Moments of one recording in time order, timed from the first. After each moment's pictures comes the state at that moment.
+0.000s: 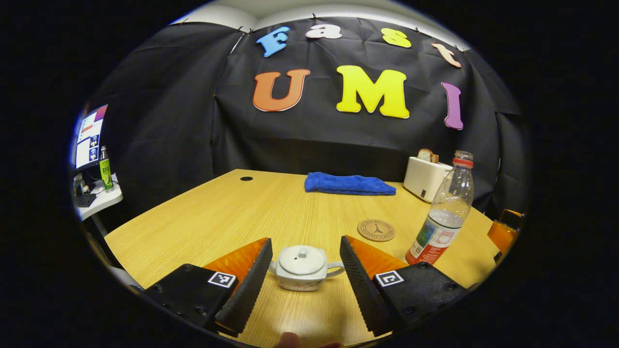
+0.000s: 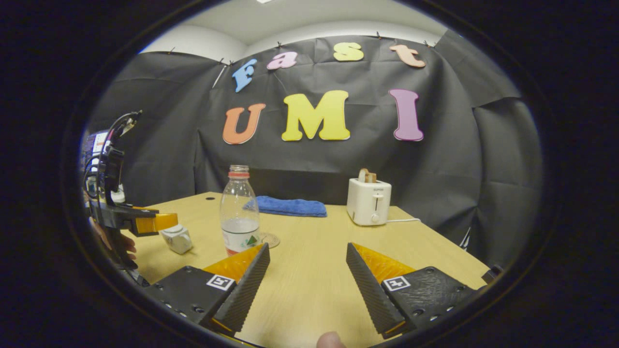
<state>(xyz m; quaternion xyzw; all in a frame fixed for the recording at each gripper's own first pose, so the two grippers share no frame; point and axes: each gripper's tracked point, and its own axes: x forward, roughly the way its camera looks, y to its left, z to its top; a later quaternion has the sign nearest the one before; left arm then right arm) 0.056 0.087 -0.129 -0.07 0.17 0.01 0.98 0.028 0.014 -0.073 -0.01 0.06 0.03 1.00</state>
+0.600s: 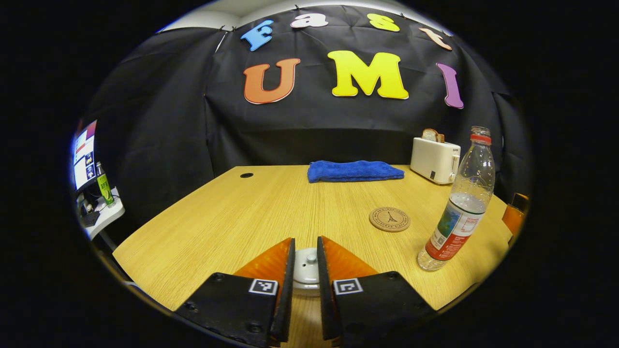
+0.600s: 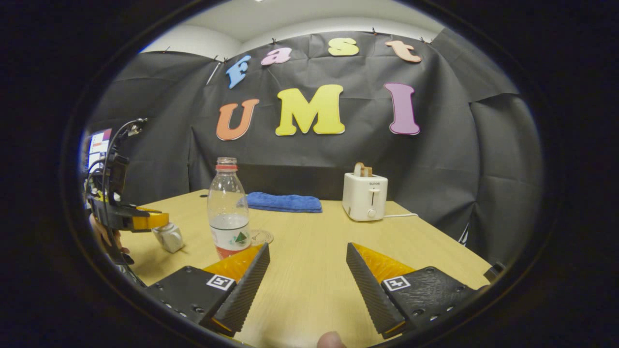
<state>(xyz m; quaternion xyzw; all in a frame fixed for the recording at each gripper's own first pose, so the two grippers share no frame) 0.069 0.088 -0.138 -0.02 0.19 0.00 0.98 0.040 0.009 -0.081 -0.01 0.07 0.02 1.00</state>
